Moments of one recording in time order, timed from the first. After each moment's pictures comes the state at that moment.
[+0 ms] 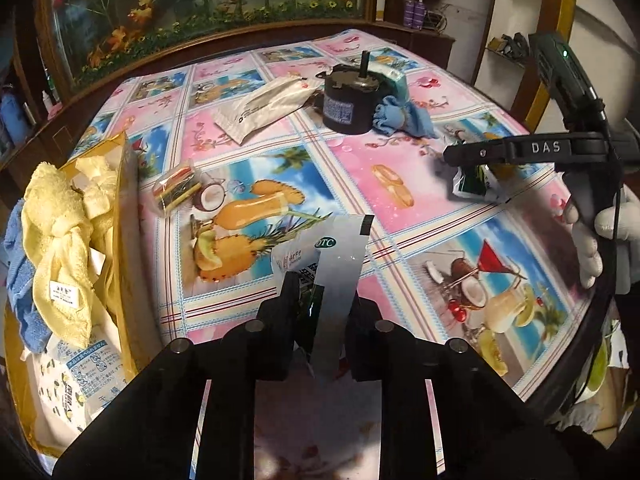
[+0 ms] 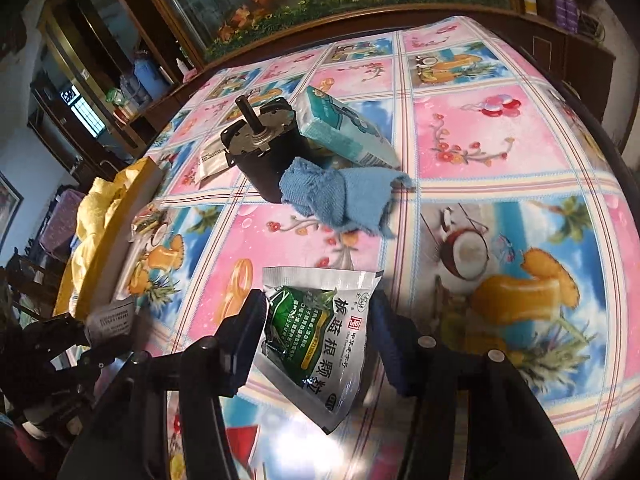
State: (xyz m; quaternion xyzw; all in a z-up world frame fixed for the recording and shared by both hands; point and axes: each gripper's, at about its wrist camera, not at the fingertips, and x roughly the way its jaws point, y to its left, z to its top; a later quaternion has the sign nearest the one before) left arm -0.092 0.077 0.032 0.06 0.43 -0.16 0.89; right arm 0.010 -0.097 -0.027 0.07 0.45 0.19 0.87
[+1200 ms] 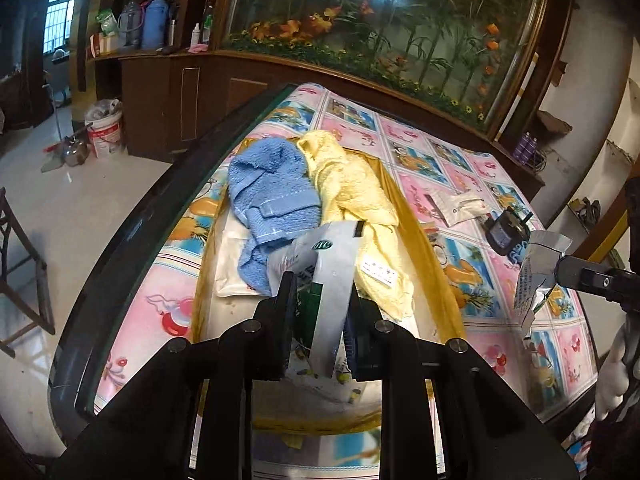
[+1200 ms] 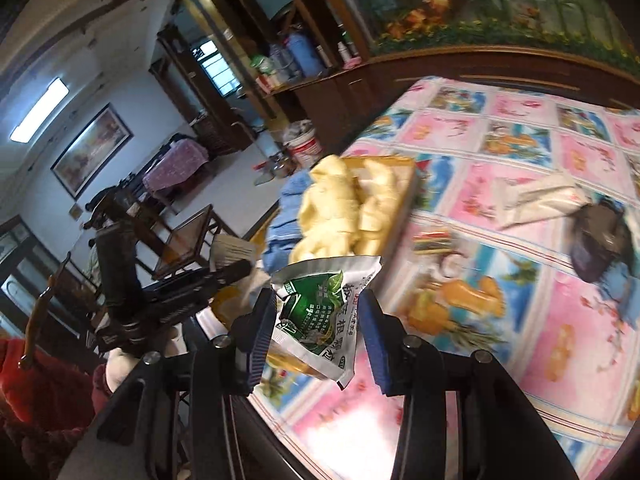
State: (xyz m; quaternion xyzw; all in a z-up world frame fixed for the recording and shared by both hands) left arm -0.139 0.301 0.062 -0.15 0.36 0.02 0.92; right arm -0.044 0.122 0.049 0.03 0.41 0.42 0.81
